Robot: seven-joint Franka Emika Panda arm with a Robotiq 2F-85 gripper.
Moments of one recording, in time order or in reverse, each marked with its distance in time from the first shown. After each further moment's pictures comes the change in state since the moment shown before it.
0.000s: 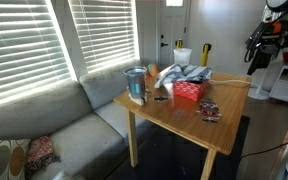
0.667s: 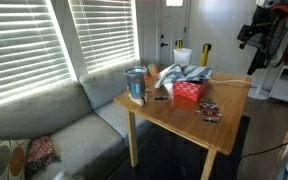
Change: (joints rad) arm 0.165 -0.251 0.116 -0.077 0.004 0.002 -0.279
